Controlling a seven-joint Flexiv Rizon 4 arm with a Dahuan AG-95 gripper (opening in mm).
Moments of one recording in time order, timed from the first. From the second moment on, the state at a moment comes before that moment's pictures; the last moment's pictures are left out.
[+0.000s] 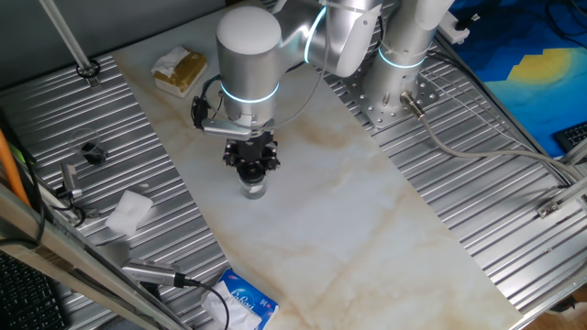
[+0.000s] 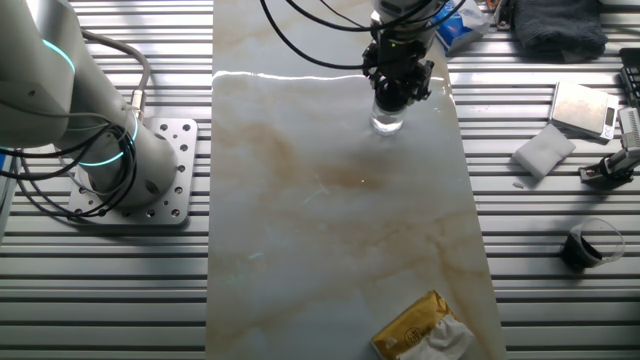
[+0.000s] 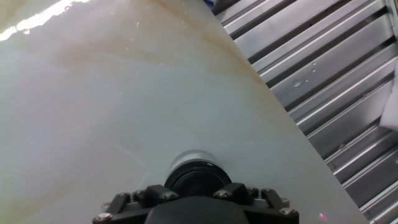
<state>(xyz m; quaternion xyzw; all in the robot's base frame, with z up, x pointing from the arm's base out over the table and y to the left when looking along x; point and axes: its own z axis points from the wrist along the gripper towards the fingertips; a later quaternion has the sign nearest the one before) 0.493 0.112 0.099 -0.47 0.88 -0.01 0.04</state>
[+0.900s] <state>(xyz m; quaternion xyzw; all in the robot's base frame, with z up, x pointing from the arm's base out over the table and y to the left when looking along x) 0.493 0.113 0.099 -0.45 0.89 -0.01 0.04</state>
